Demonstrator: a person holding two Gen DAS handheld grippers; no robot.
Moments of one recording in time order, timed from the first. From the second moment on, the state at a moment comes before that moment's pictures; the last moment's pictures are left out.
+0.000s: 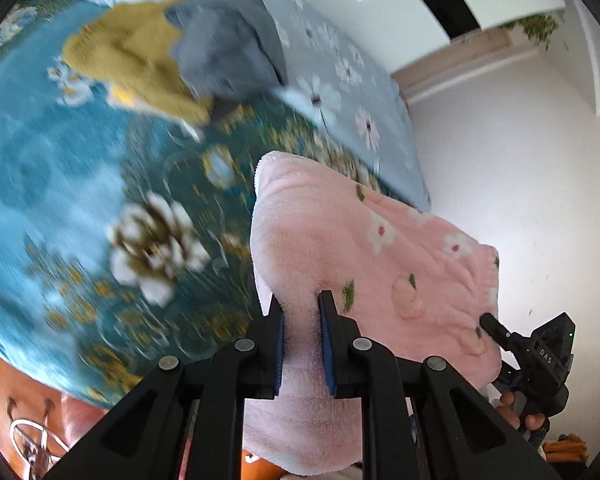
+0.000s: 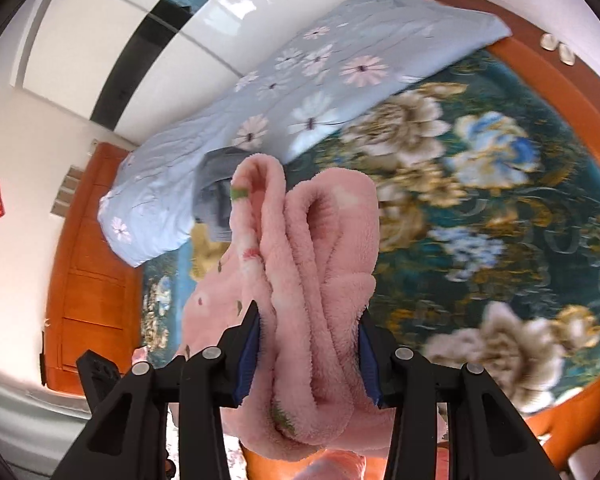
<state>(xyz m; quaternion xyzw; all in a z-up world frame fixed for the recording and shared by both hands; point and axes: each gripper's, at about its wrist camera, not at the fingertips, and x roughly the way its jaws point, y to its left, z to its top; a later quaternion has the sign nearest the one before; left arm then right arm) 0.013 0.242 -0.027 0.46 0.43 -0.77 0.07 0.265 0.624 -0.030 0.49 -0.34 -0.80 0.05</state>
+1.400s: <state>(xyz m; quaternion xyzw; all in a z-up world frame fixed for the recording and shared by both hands) -0.286 0.338 -0.155 0.59 0.42 -0.69 -0.04 0.176 0.860 -0.141 0.55 -0.44 -0.70 -0.12</state>
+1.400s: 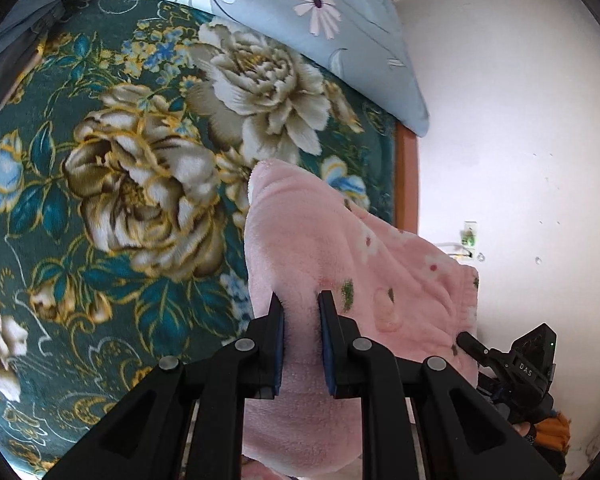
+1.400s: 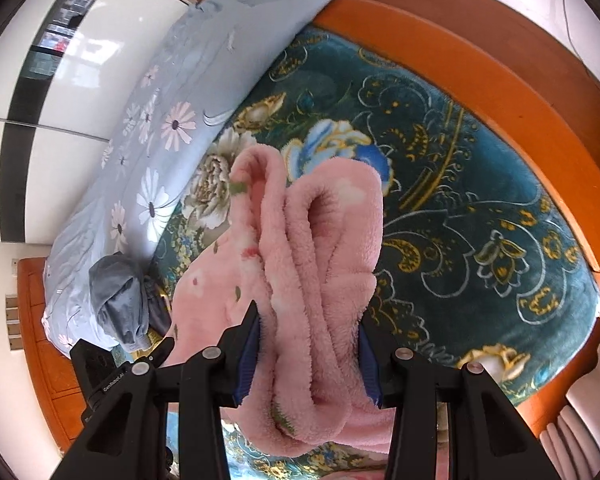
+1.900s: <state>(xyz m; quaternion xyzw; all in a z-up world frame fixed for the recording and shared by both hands) -0.399 0.335 -0.180 0.60 0.37 -0.71 0.03 0.057 0.919 -0.207 0.55 -0.43 -0.71 -0.08</state>
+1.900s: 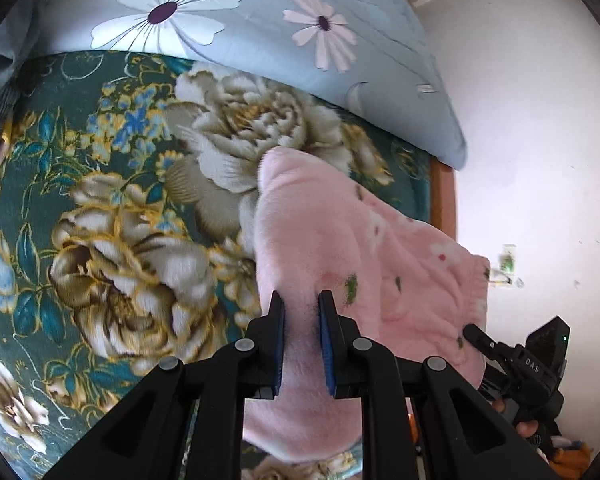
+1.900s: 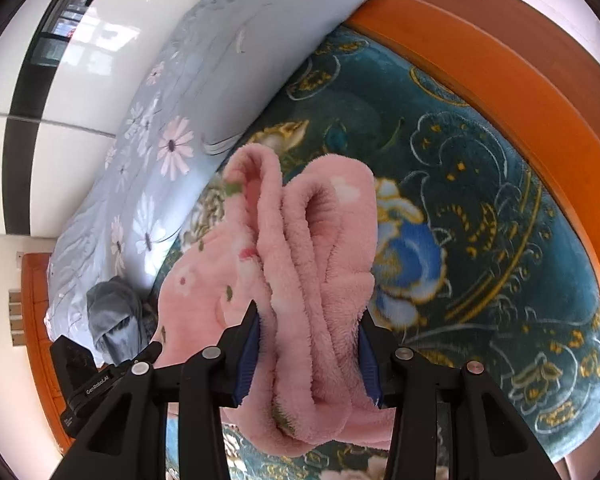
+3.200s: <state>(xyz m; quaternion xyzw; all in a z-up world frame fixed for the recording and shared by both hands) -0.380 0.404 -0.267 0.71 0.26 -0.66 0.04 0.023 0.971 -0.289 0.59 -0.38 -0.69 -0.18</state>
